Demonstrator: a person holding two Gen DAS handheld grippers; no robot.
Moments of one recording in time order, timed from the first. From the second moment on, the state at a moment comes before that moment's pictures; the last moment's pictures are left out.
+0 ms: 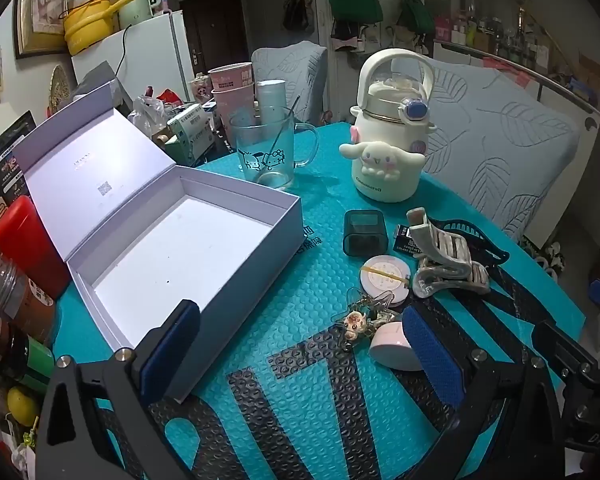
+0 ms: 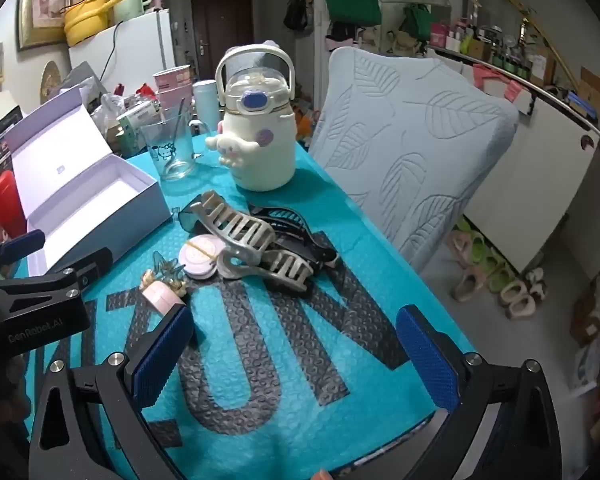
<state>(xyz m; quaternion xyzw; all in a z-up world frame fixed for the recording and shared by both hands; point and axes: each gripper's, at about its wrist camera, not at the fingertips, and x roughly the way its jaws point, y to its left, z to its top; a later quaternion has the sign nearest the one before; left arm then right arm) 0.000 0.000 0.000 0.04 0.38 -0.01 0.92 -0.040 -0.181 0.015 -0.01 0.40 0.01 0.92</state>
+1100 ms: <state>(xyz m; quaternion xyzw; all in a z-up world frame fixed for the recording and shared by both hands) -0.002 0.001 0.009 0.03 0.38 -0.02 0.92 -0.037 -0.181 0.020 -0.02 0.40 0.02 0.92</state>
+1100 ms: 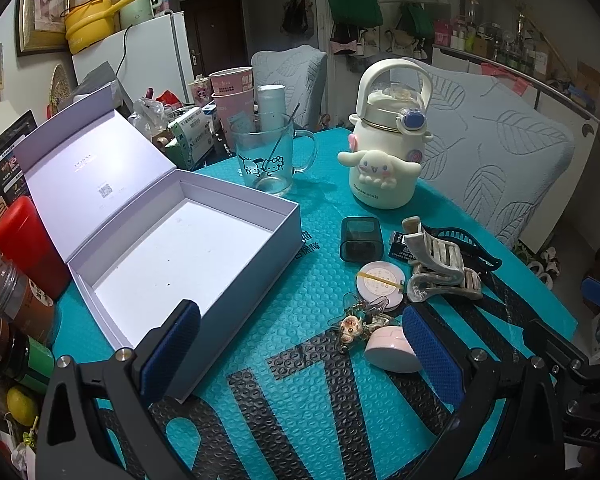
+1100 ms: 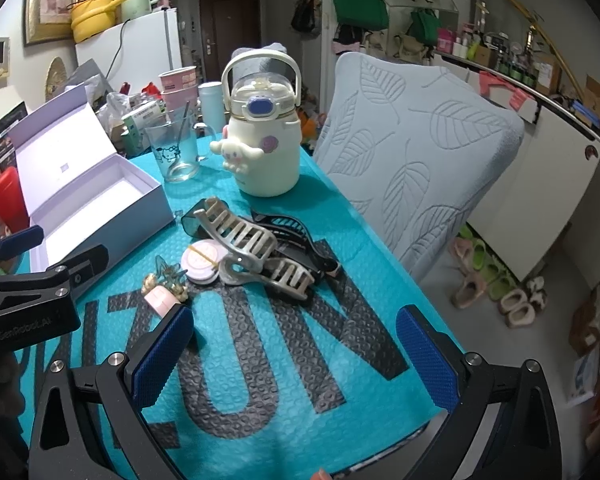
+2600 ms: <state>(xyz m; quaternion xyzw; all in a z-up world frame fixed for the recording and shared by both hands) 0.000 0.011 0.003 0.02 0.39 -0.02 0.92 -0.034 -0.170 0.016 -0.03 0.40 0.04 0.91</state>
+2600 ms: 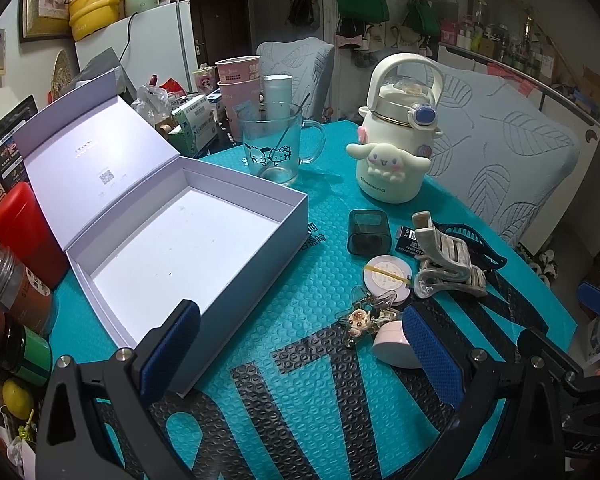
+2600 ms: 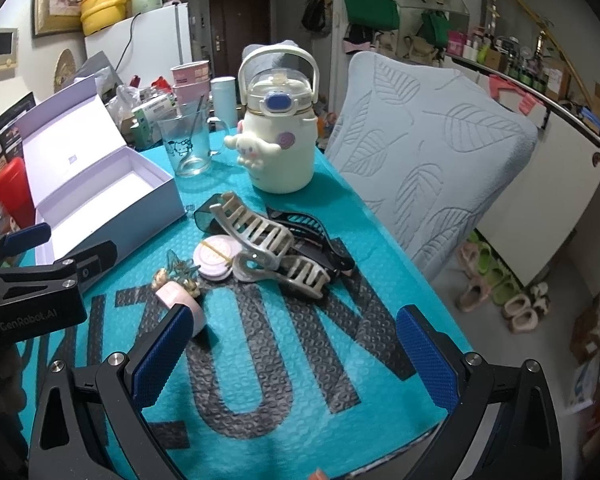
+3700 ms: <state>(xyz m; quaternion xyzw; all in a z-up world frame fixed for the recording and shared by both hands) 0.003 0.027 -0.026 -0.01 0.43 -0.02 0.90 -0.033 -0.157 -0.013 -0.05 0.41 0.09 0.91</state>
